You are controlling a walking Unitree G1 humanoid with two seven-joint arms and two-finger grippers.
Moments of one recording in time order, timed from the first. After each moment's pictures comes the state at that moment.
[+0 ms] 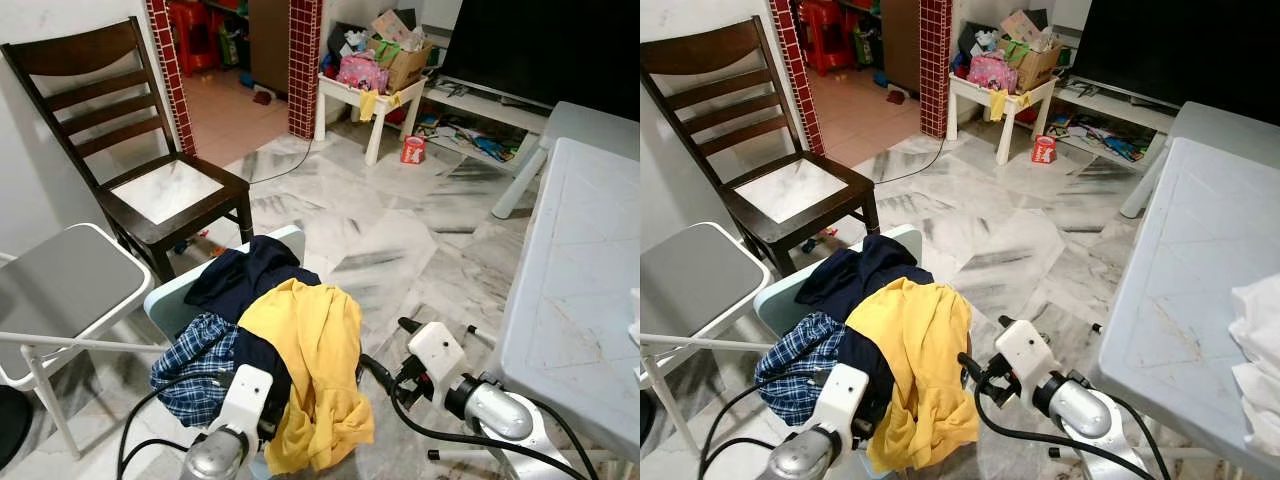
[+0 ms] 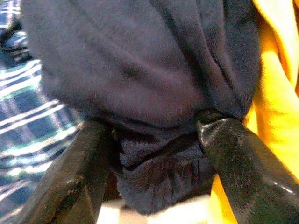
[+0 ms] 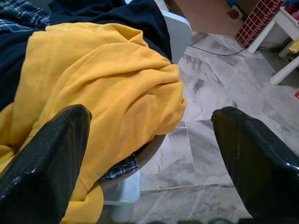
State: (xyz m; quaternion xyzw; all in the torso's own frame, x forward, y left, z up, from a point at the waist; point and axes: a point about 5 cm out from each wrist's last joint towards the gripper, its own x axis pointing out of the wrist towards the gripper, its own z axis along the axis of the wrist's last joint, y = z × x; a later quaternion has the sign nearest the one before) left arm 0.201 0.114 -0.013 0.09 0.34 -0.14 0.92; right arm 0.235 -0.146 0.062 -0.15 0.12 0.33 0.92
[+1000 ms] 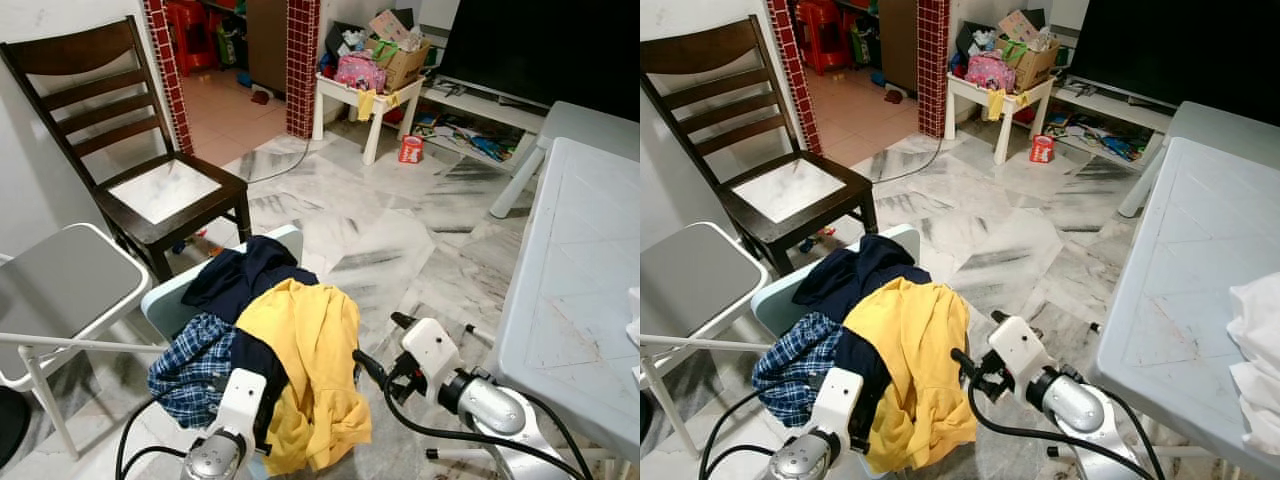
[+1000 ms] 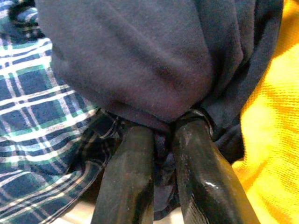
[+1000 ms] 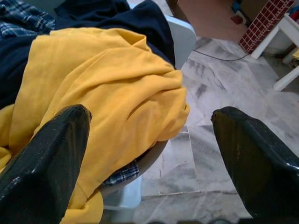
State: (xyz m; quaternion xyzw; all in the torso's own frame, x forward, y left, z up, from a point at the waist) left arm 0.197 0.128 -0.021 0.07 0.33 -0.11 0.94; right arm 0.239 -0.141 0.061 -0.15 0.11 0.35 0.92
